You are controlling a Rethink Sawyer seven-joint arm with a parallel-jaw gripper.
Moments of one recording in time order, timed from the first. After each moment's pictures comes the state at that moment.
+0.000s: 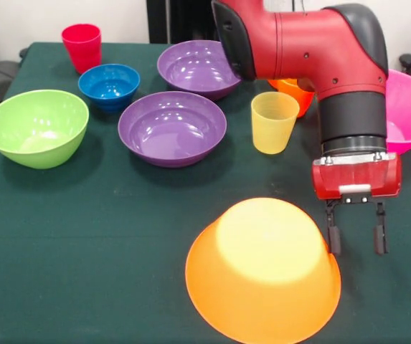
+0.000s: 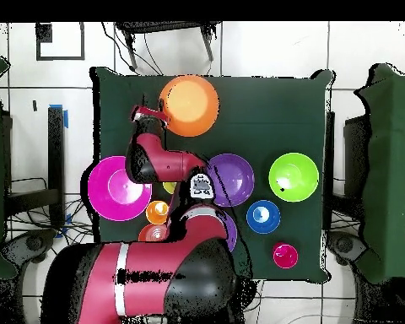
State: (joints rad) arm -0.03 -0.20 0.06 1.39 0.02 -0.55 2.15
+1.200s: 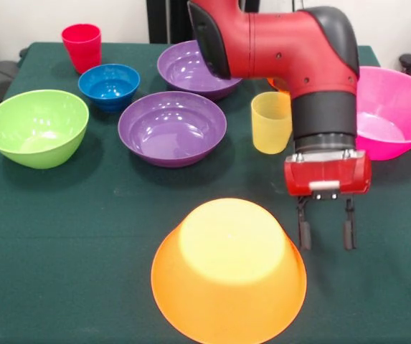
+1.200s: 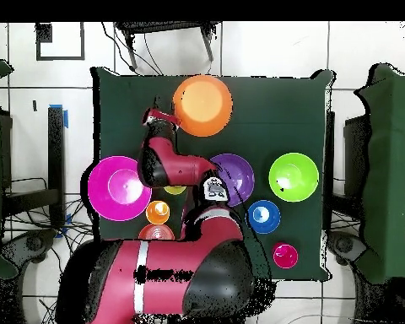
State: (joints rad) arm -0.09 -0.23 0.07 1.44 -0.02 -0.58 2.15
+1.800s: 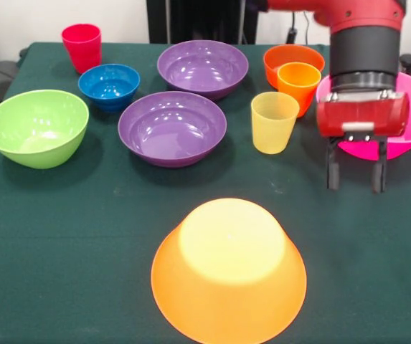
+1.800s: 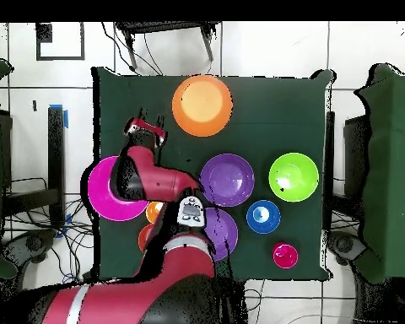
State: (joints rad) arm 0.05 -0.41 0.00 1.66 0.23 -0.47 2.15
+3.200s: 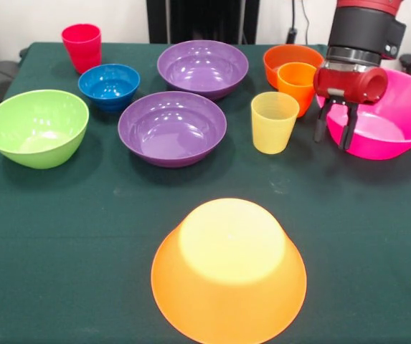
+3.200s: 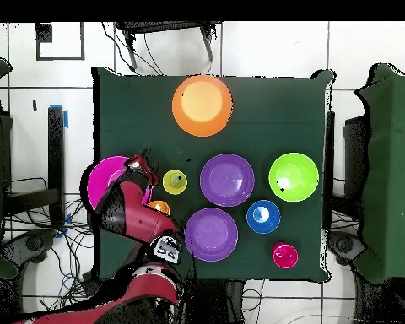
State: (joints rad) arm 0.16 -0.45 -0.02 1.93 0.55 -0.54 2.52
